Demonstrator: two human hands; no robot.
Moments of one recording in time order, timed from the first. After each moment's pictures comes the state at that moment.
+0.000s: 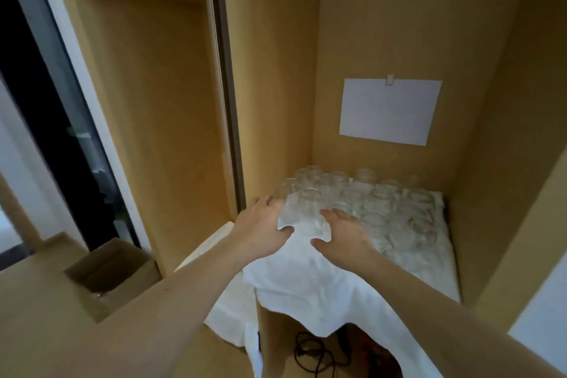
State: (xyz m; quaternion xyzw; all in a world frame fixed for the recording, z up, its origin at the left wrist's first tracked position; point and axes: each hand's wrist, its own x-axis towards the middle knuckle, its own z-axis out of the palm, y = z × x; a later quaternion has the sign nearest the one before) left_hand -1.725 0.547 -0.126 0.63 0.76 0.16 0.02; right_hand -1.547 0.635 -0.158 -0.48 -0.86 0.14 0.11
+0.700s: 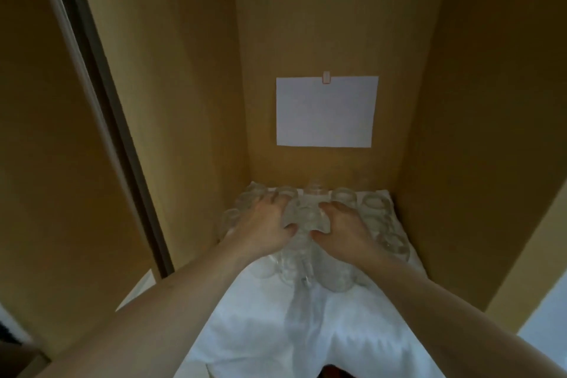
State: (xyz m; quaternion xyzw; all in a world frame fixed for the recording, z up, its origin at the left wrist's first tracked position) left_hand -1.720 0.750 -0.147 0.75 0.64 0.17 0.03; right_hand -1.525 0.773 -0.165 -0.58 -0.78 0.14 0.17
